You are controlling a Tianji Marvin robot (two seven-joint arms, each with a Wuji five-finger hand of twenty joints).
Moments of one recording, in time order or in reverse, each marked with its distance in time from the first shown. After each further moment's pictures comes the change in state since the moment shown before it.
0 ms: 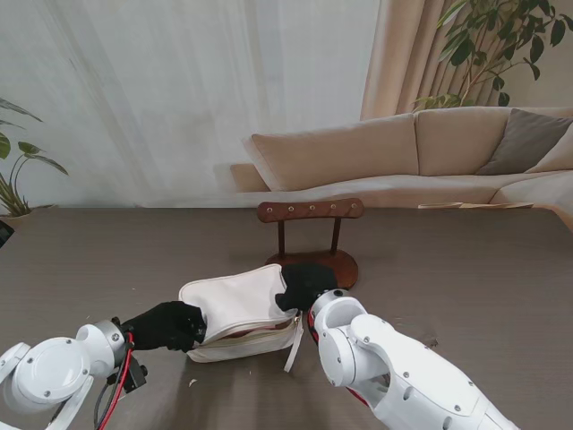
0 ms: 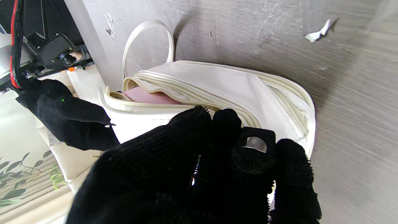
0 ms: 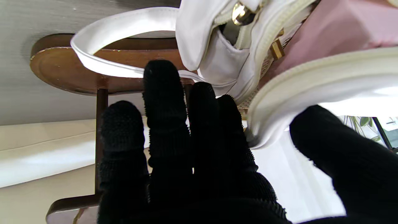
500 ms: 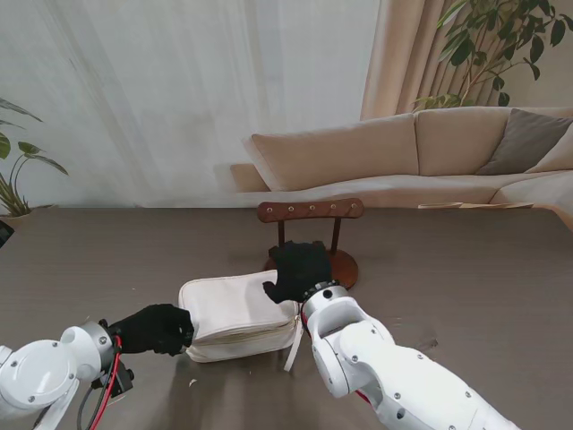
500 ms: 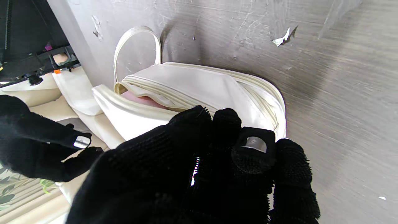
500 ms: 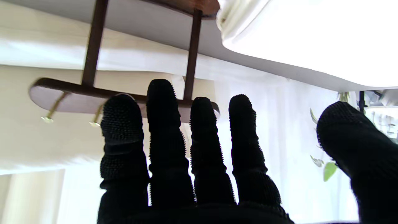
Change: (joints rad) left arm 0.051 0.011 -0.061 -0.059 0.045 0.029 -0.036; right arm 0.013 0.018 -0.046 -0.067 -0.319 0.007 -0.066; left_hand 0.000 0.000 -0.002 0.000 0.000 -0.013 0.000 0.002 -0.001 0.000 -0.014 0.000 -0.001 -0.001 -0.001 0.000 0.000 -0.018 0.000 0.000; right_hand -0.079 0.050 -0.184 0.020 -0.037 -0.168 -0.060 0.040 -0.221 0.010 -0.006 -0.036 -0.247 0.046 -0.128 -0.063 -0.004 -0.001 -0.118 -0.023
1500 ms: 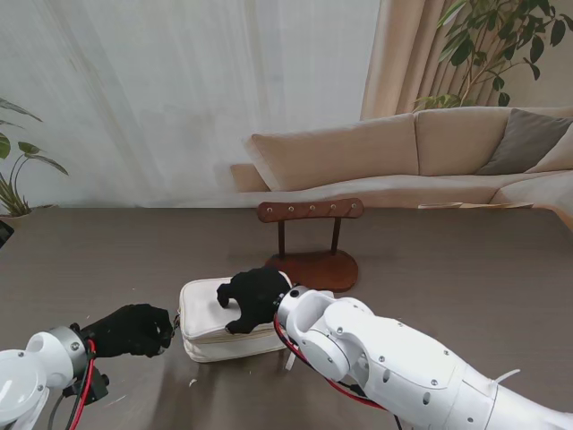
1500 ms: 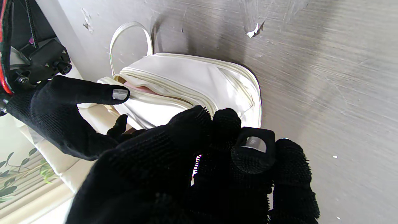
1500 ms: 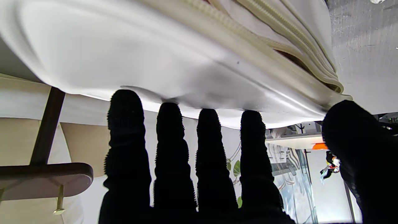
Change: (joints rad) left arm 0.115 0.001 -0.135 -0.115 0.030 0.005 -0.016; right arm 0.207 -0.017 -0.185 0.131 0.263 -0.355 0.115; left_hand 0.000 0.000 -0.003 0.000 0.000 -0.009 0.000 0.000 0.000 0.000 0.000 0.000 0.000 -0.004 0.000 0.000 0.000 -0.007 0.000 0.000; right_hand 0.000 -0.003 -0.045 0.000 -0.179 -0.127 -0.104 -0.045 -0.105 -0.074 -0.185 -0.148 -0.154 -0.060 -0.315 -0.162 -0.012 -0.040 -0.283 -0.126
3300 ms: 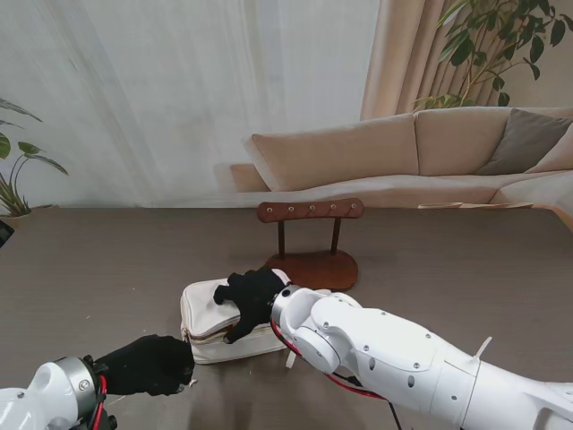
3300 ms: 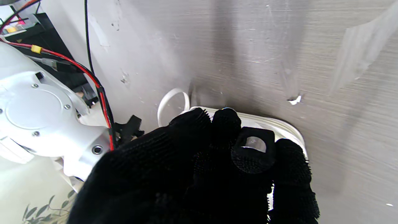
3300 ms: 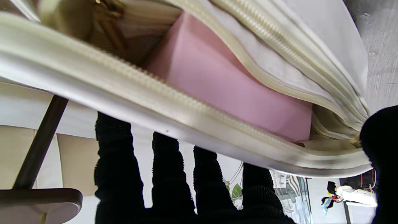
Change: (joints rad) left arm 0.177 0.011 0.010 -0.216 0.032 -0.020 -0.050; right arm 0.129 -0.031 -0.154 0.120 0.032 0.030 -0.001; left_hand 0.000 0.015 0.000 0.000 -0.030 0.097 -0.084 -0.001 0.000 -0.001 0.000 0.000 0.000 -0.001 0.000 0.000 0.000 -0.002 0.000 0.000; right_hand -0.046 0.036 -0.303 0.020 -0.234 -0.003 -0.051 -0.119 -0.273 0.056 -0.094 -0.092 -0.171 0.062 -0.101 -0.069 -0.130 0.134 -0.090 -0.001
